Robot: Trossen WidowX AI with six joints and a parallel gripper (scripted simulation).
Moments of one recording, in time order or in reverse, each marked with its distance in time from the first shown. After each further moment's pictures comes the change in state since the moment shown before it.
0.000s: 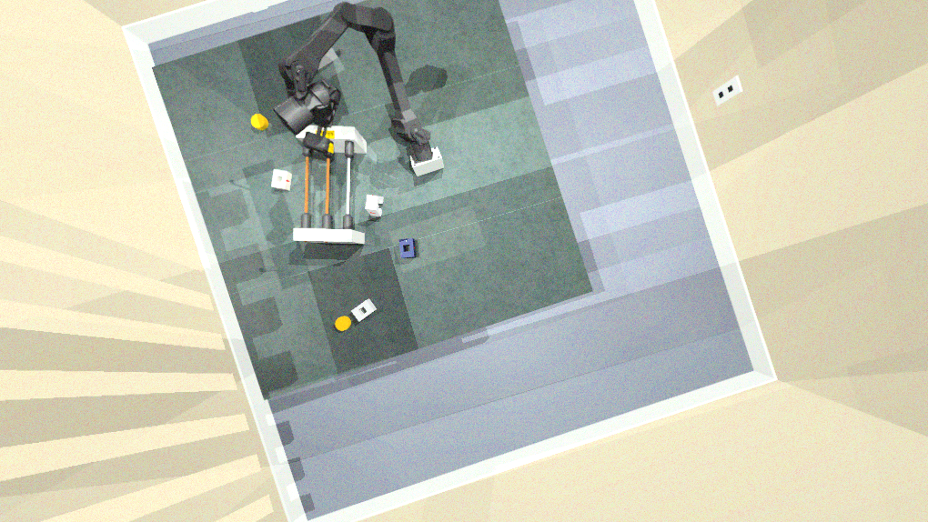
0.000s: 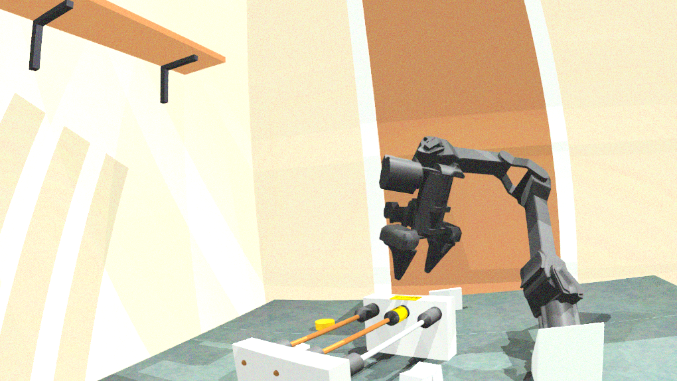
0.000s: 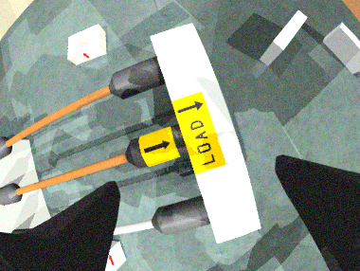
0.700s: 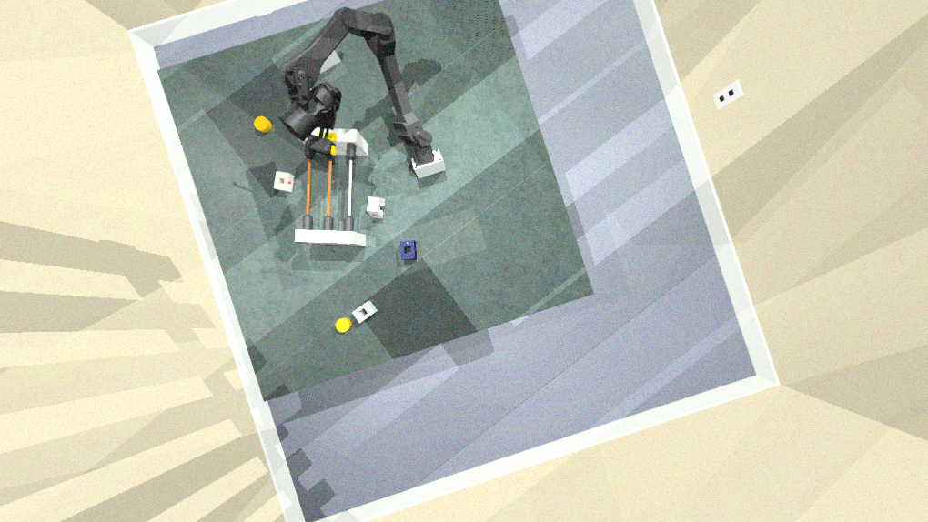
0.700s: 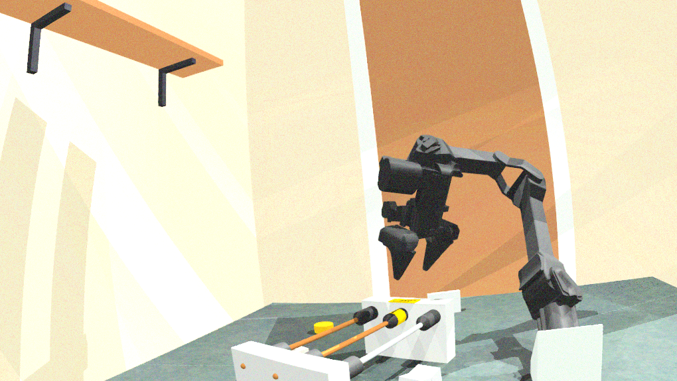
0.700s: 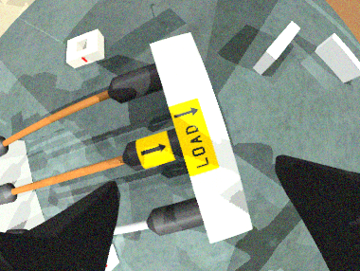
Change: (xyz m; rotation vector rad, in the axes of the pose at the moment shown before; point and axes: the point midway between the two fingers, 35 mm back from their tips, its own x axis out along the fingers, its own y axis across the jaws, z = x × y) arm -0.006 0.000 0.002 -0.036 -0.027 -0.040
